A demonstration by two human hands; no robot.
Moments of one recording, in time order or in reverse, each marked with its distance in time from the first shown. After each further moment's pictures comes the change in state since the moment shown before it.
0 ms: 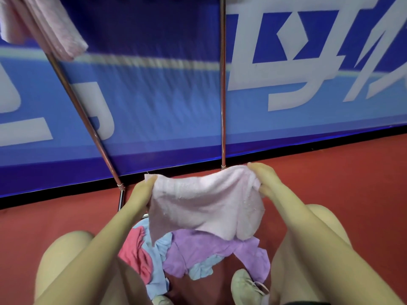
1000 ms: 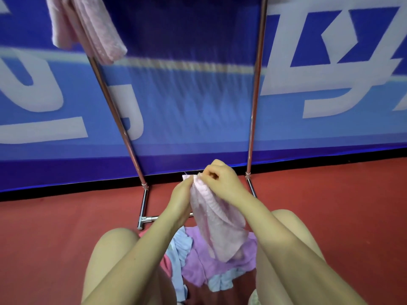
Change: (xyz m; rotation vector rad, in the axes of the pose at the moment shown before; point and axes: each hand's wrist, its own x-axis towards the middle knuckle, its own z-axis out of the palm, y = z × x) left_hand -0.018 0.022 0.028 -0.327 -0.116 -0.029; right_hand -0.050 0.021 0.151 -0.704 -0.469 -0.810
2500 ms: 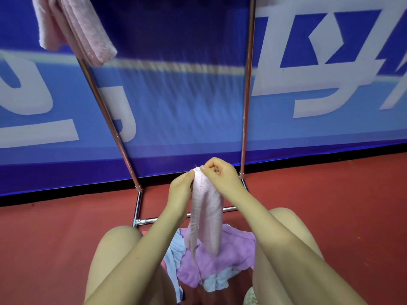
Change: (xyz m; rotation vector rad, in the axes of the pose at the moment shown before) left_hand -0.020 0.014 0.024 0.138 0.019 0.211; right_hand -0.006 -0.003 -0.015 0.272 0.099 0.175
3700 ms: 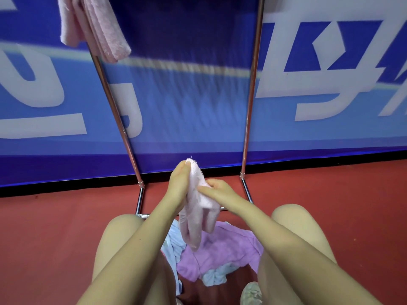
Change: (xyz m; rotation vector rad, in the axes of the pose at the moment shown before) left_hand 0.001 0.008 -0.015 -0.005 0.077 -0.019; right_hand -0.025 0.024 0.016 -0.078 -0.352 0.225
